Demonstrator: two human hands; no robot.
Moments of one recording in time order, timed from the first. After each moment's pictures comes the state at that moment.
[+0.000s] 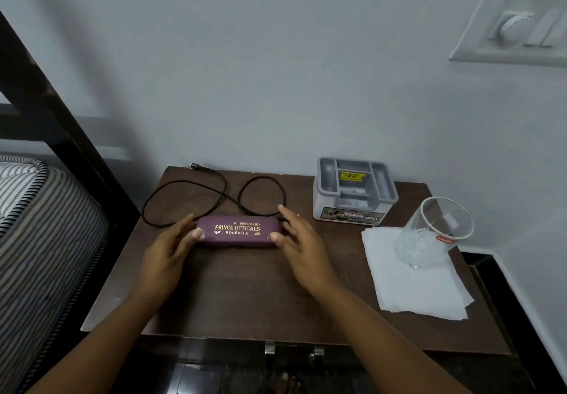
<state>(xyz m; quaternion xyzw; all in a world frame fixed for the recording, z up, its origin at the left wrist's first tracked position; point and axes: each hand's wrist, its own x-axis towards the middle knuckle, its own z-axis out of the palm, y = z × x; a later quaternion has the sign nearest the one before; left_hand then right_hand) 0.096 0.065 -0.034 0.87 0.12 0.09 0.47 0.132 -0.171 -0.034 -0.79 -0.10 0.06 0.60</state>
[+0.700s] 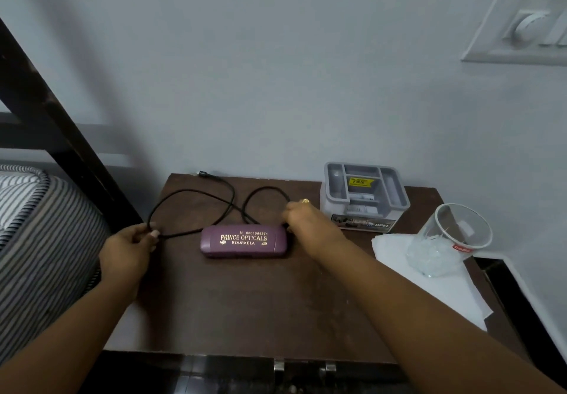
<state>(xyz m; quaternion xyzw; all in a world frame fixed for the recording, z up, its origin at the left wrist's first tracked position) 0.127 0.113 -0.035 0.77 0.35 0.13 0.51 0.199 -0.162 -0.008 -0.96 -0.28 0.04 0.07</state>
